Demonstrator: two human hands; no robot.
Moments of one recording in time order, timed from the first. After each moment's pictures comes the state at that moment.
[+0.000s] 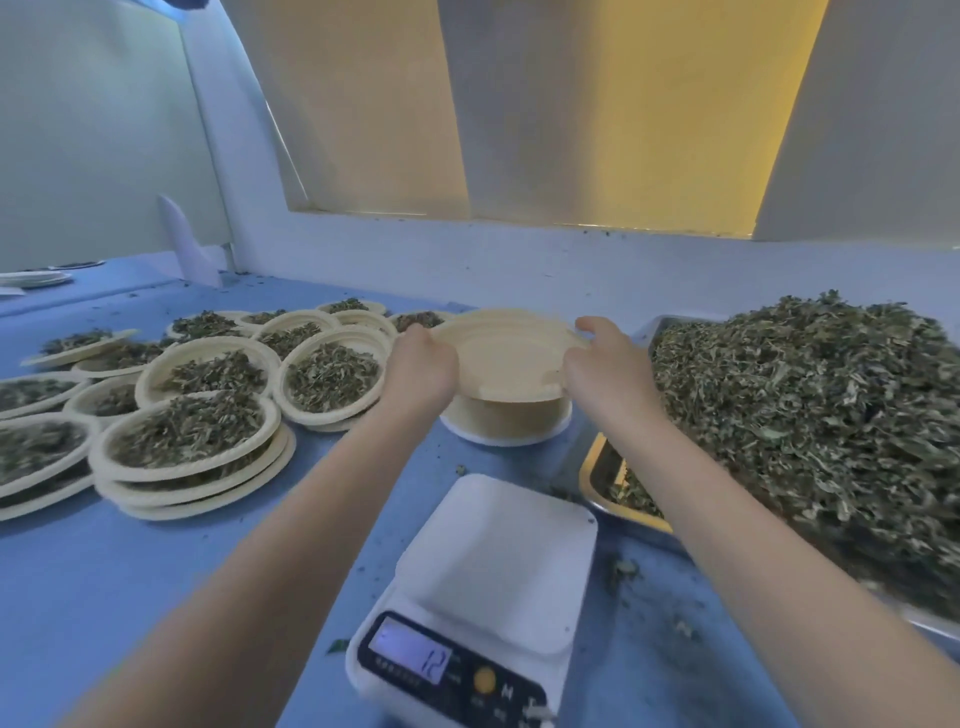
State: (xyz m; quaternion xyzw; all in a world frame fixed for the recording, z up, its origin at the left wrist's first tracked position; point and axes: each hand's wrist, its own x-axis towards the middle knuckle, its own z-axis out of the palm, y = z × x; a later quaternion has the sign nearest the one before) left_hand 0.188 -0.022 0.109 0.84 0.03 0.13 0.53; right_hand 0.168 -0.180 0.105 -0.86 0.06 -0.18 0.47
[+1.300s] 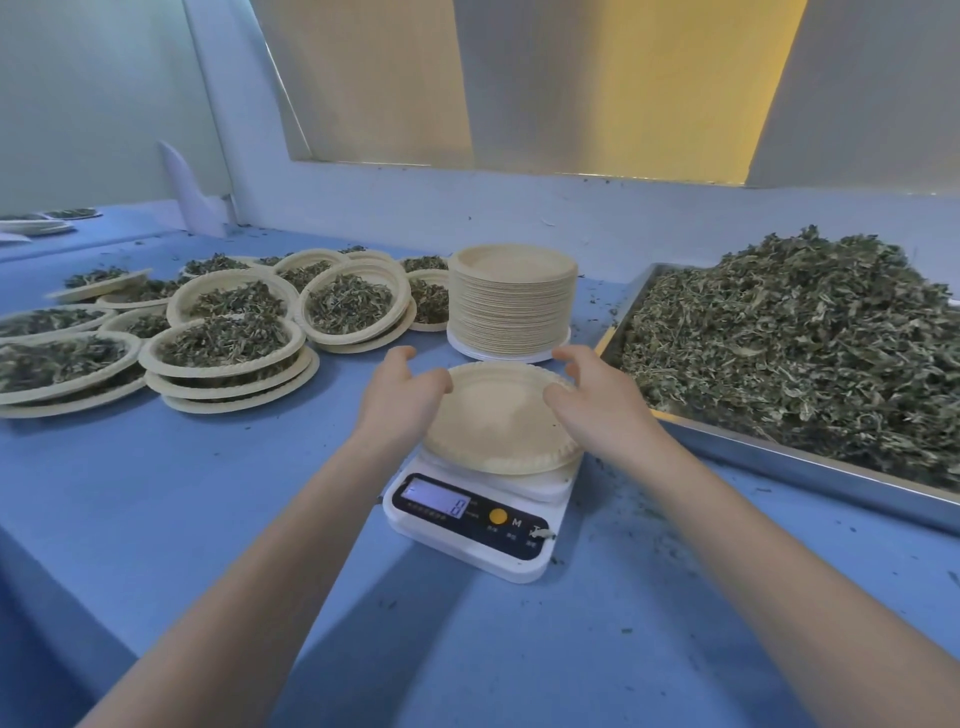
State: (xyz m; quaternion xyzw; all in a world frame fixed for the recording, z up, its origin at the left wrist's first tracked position) left_hand 0.099 0.020 0.035 0.82 0.04 0.07 0.56; right_hand 0.066 -0.158 0.048 -0.92 0.00 -0.08 0.38
